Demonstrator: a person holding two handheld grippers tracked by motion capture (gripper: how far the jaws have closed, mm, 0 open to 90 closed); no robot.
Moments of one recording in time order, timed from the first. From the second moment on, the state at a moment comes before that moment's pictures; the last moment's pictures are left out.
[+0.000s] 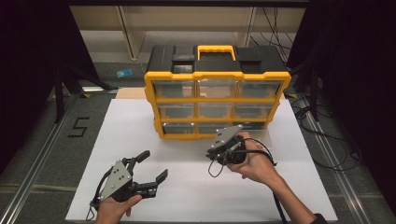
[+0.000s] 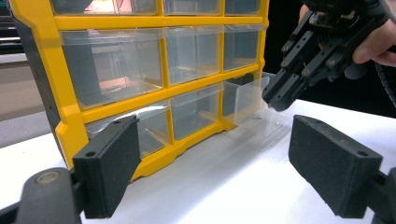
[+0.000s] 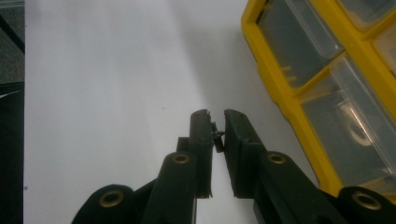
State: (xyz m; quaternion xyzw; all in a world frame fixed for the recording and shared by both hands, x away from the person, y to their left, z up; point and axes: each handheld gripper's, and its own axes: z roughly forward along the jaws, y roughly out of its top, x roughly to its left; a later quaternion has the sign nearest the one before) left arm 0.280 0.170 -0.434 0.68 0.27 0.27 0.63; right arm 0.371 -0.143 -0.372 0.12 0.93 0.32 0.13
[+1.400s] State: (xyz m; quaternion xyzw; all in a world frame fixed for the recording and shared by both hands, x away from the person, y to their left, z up) left arm 0.280 0.171 -0.433 0.67 0.28 0.27 0.63; right arm 0.381 -0.221 -0.339 0.19 0.89 0.37 0.19
